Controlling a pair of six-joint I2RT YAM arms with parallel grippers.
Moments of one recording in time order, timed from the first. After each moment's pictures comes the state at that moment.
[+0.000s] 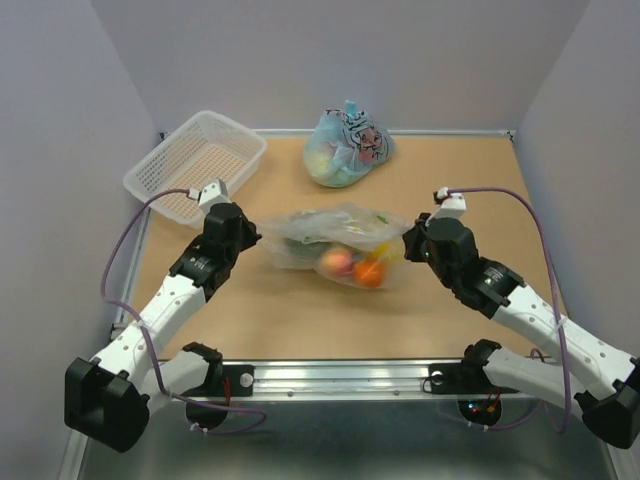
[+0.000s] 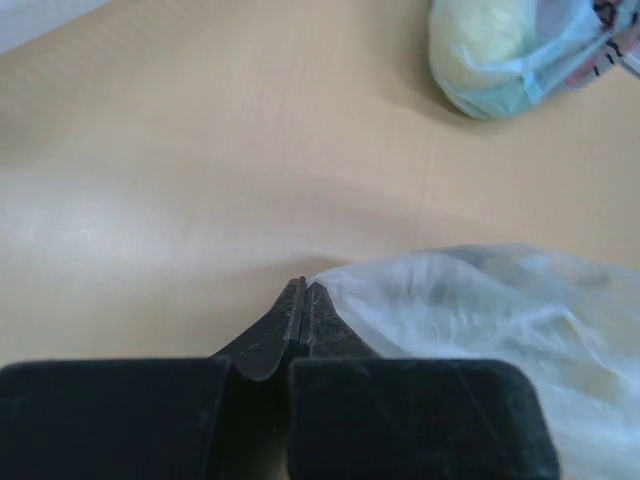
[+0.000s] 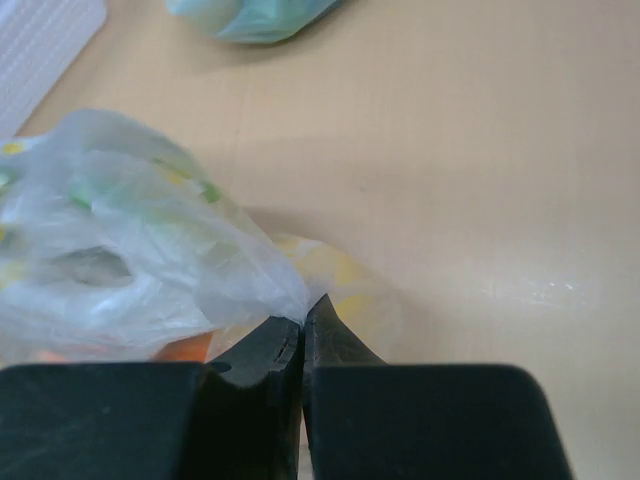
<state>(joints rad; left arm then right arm) -0.46 0.98 0.73 -0.26 -0.33 -0.71 0.71 0.95 0.82 -0.34 0.43 0.50</state>
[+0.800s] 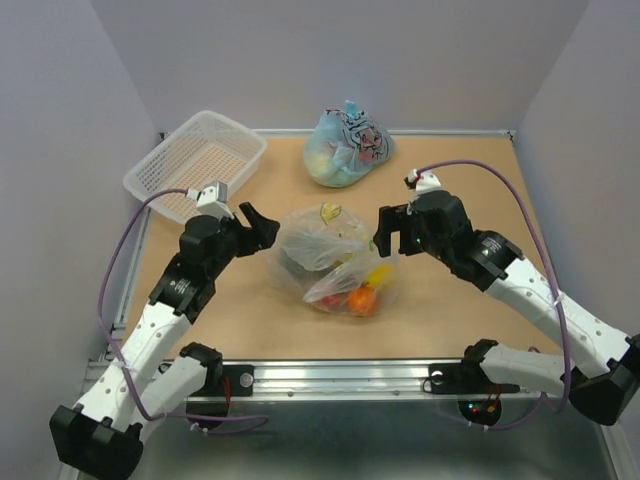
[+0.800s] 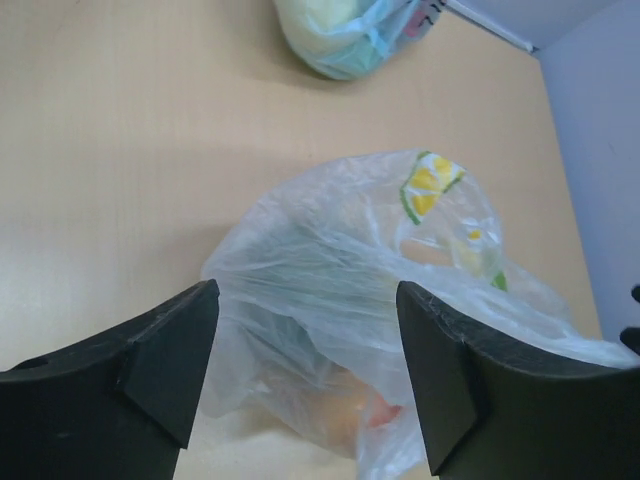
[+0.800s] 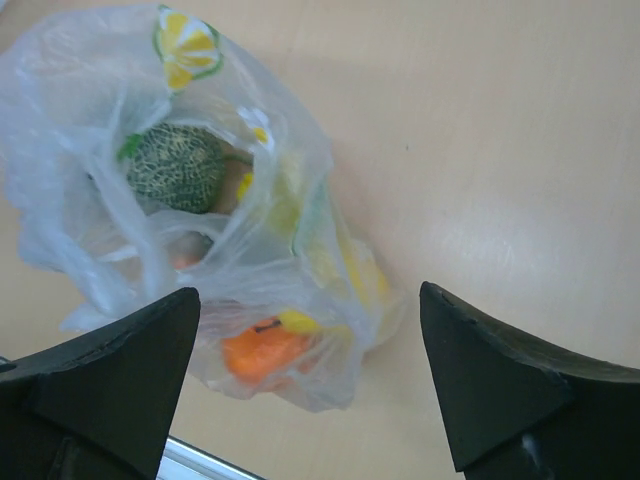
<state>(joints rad) -0.34 0.79 0.66 -0.21 0.03 -0.62 0.71 1.04 1.04 -0.61 0.26 0.38</state>
